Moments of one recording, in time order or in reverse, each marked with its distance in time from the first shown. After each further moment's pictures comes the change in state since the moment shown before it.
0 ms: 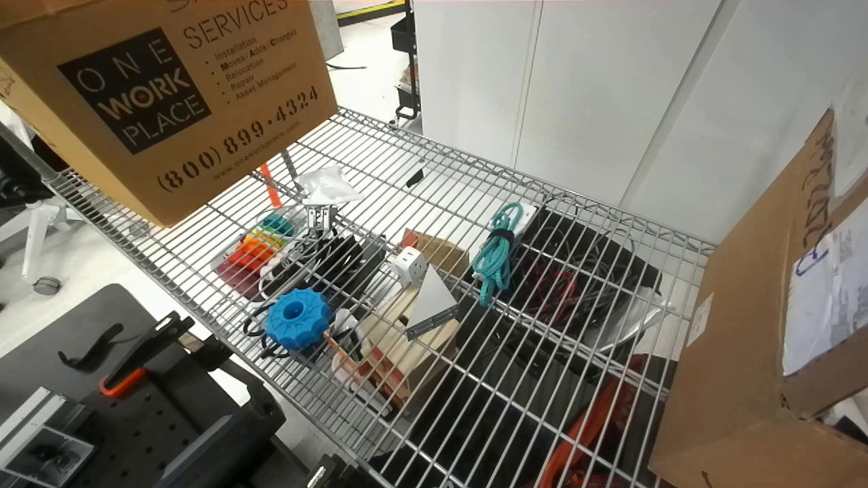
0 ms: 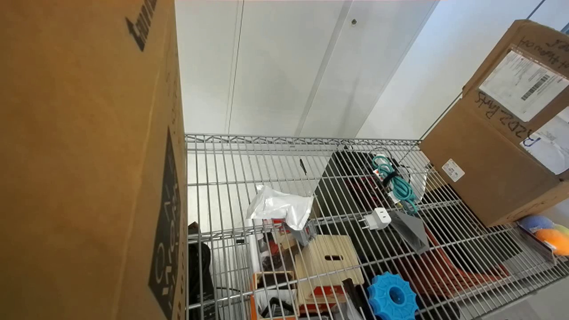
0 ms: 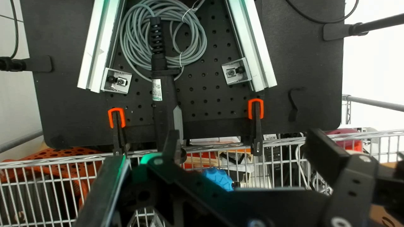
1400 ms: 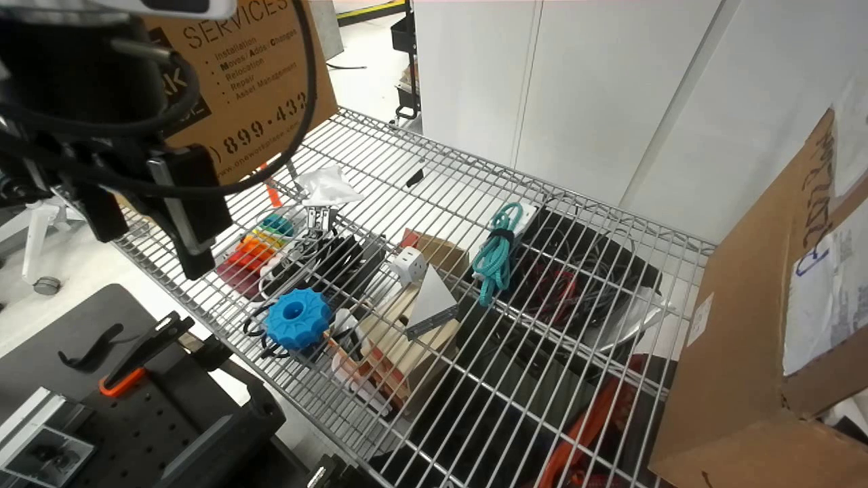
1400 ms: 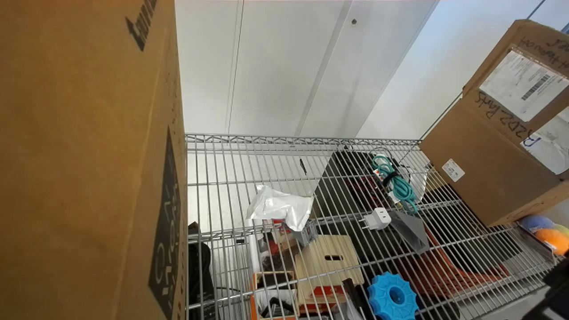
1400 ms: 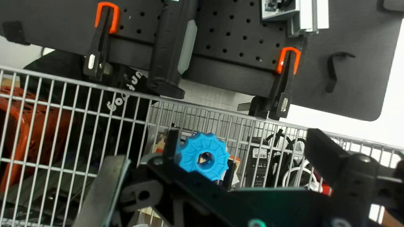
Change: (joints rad) arm -0.003 0.772 -0.061 0.371 -0.094 0.256 -0.301
